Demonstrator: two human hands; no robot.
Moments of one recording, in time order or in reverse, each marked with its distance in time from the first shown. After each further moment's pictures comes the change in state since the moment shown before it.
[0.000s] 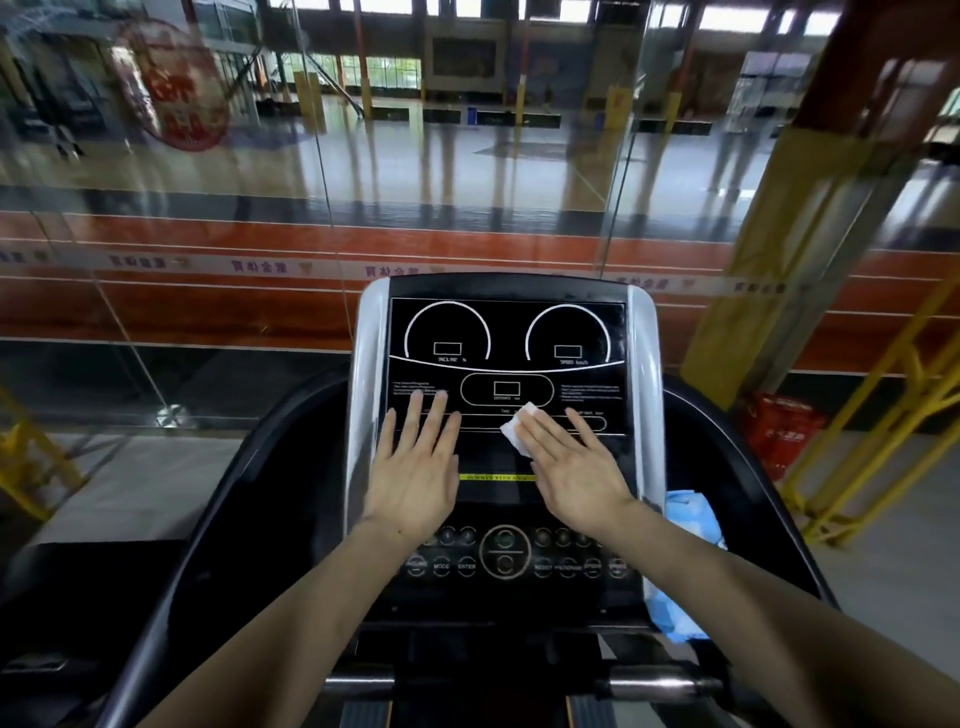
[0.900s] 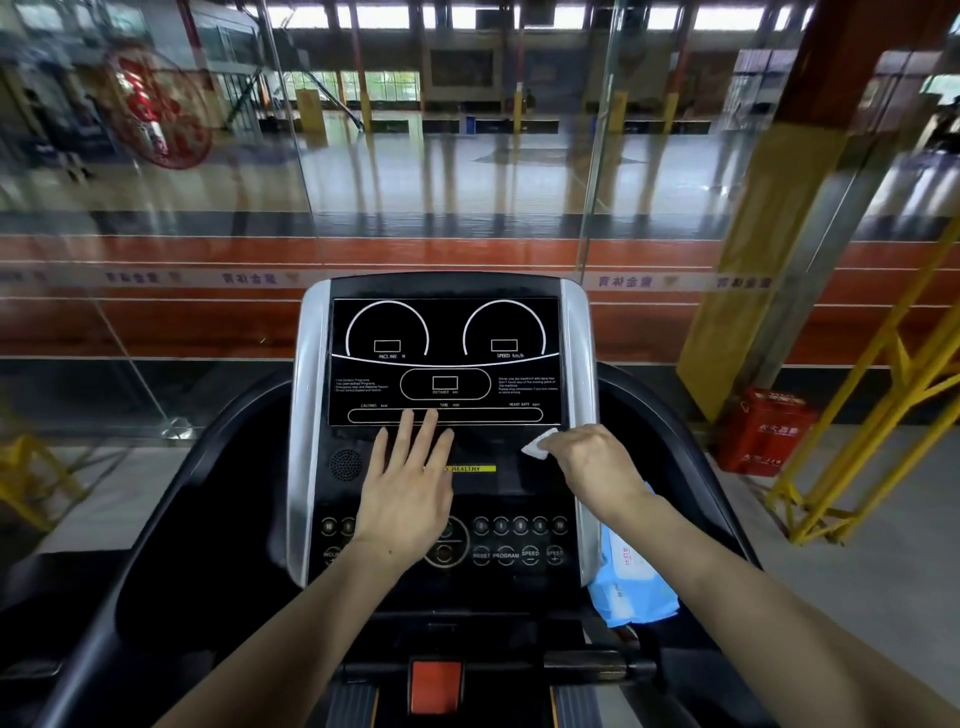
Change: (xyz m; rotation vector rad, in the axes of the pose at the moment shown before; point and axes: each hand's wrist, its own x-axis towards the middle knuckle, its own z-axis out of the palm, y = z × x) left_hand -0.012 0.087 -0.010 -0.033 0.008 -0.026; right_hand -0.059 0.077 -0.017 0.343 0.278 0.140
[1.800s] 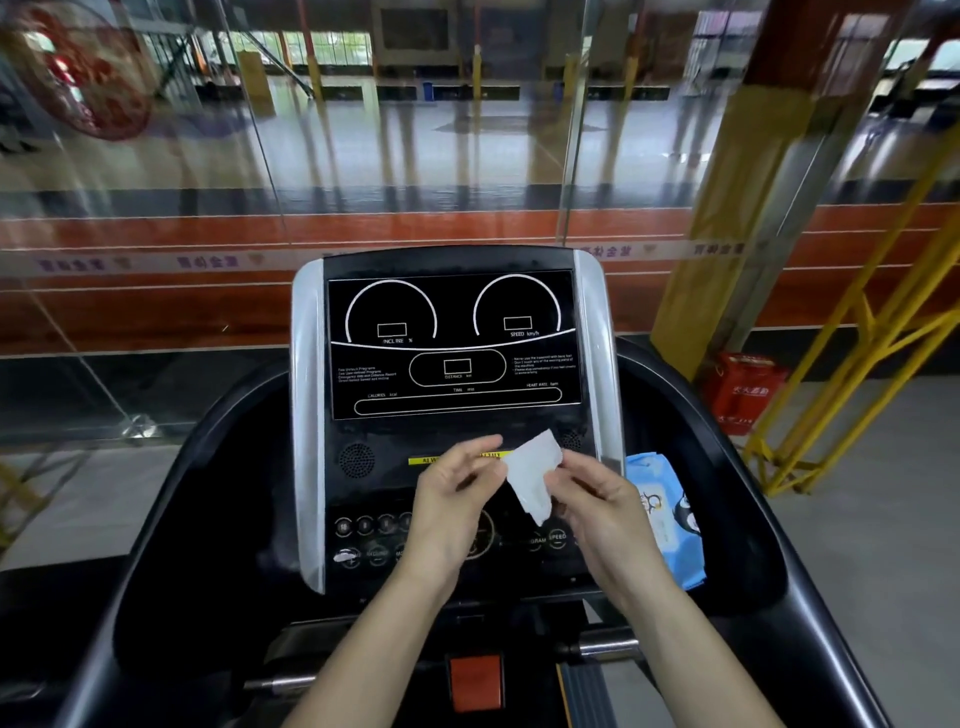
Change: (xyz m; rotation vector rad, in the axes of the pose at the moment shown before) left_hand -0.017 0.025 -0.044 -1.681 -0.150 -0.483; right_hand -0.038 -0.135 -0.029 1.420 0.196 0.945
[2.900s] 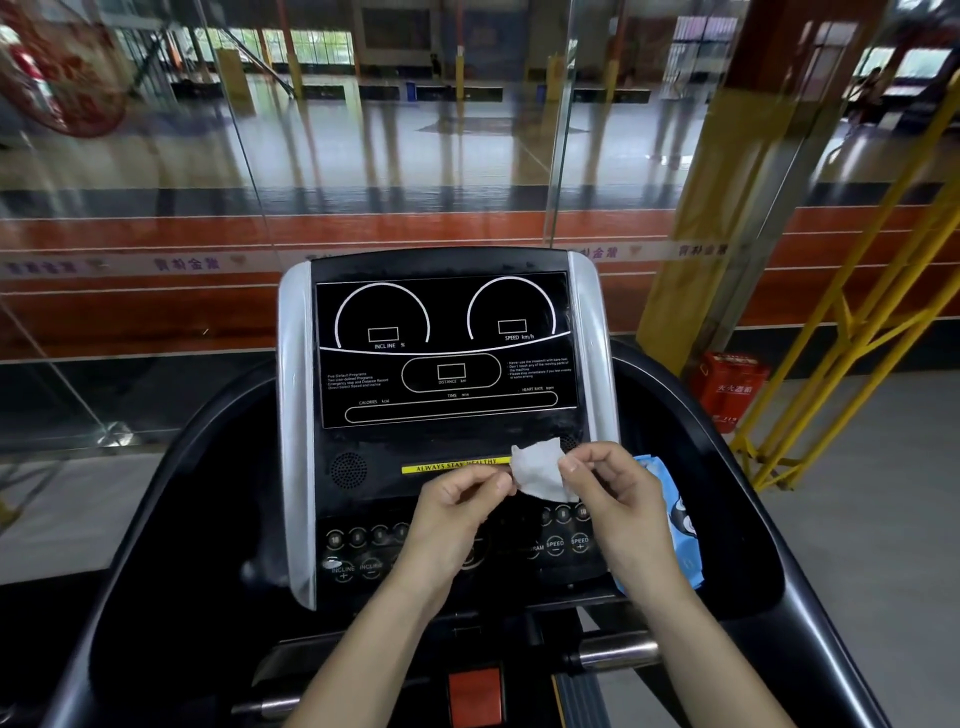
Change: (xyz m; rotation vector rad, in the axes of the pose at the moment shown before) left_hand 0.004 -0.002 -0.004 0.039 -0.106 -0.012; right_hand -0.005 -0.024 -0.001 -0.253 0.058 -0.285
